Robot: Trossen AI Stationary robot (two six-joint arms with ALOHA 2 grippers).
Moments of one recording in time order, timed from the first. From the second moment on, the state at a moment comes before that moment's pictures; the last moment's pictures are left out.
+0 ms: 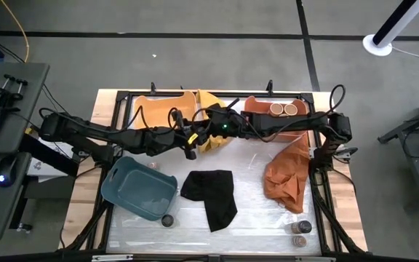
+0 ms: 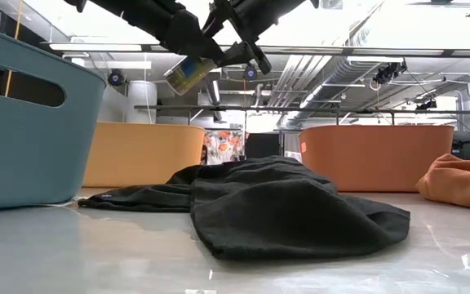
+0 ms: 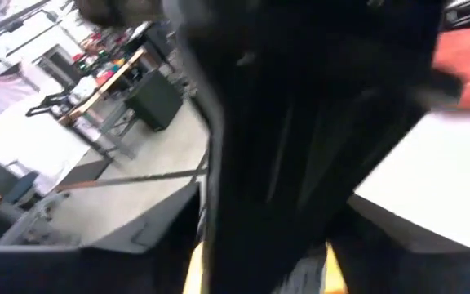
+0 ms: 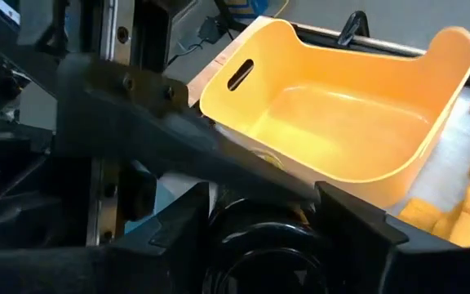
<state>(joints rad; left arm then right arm) -0.05 1.34 0.83 0.21 -0.62 0.42 -0.07 1.77 1.47 -0.20 0.24 0.68</state>
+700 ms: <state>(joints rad) -0.08 1.01 0.76 -0.63 -0.85 -0.35 -0.17 1.79 1.55 -0.18 0.23 0.55</state>
